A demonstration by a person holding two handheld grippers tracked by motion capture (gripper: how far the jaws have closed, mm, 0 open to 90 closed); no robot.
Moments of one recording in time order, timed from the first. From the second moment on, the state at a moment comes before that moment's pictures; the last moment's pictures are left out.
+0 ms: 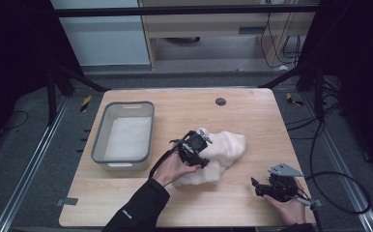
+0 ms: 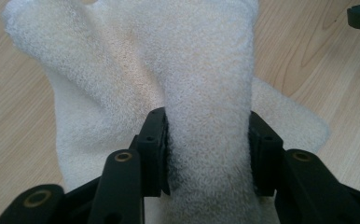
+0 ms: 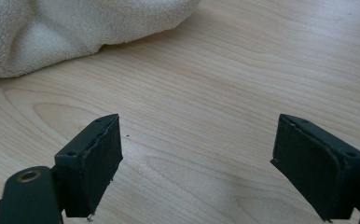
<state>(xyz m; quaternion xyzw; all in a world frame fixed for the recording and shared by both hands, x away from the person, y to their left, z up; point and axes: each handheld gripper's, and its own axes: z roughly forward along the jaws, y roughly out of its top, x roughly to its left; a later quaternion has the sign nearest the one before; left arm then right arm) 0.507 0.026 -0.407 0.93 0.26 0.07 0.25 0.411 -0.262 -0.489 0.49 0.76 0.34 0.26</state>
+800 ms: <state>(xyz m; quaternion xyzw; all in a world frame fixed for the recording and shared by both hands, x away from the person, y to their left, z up) 0.490 0.066 -0.397 0.90 0.26 0.10 0.33 0.411 -0.262 -0.490 0.49 0.76 0.34 0.26</state>
